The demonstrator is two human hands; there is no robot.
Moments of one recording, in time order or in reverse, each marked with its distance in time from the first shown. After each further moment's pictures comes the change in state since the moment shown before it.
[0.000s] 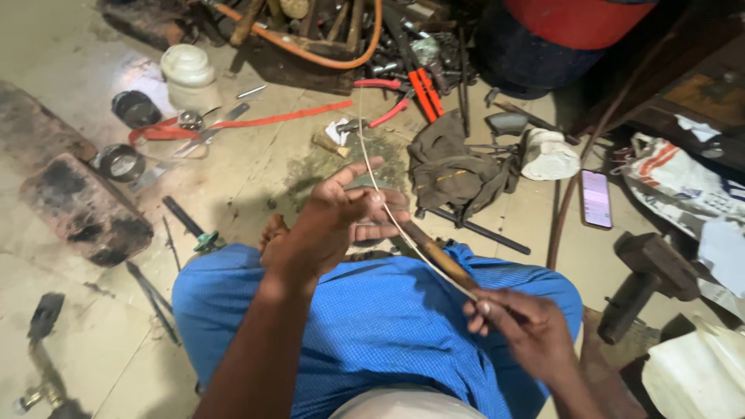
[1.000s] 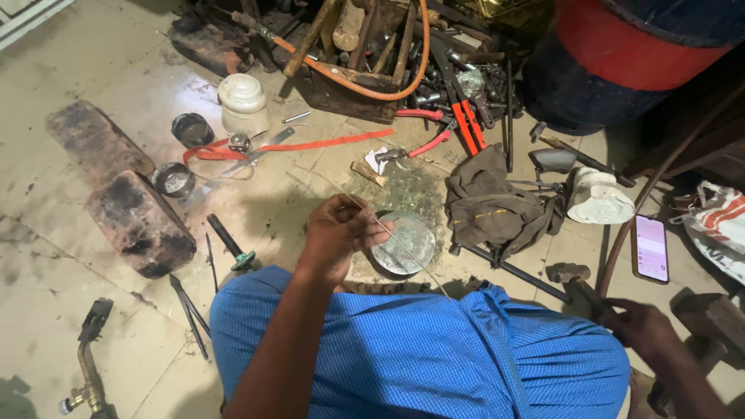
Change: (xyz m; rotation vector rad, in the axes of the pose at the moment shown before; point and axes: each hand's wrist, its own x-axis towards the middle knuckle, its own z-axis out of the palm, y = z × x) left_hand 0.034 -0.016 -0.073 0.000 0.446 0.089; right_hand 0.114 0.220 -0.225 -0.618 0.087 0.581
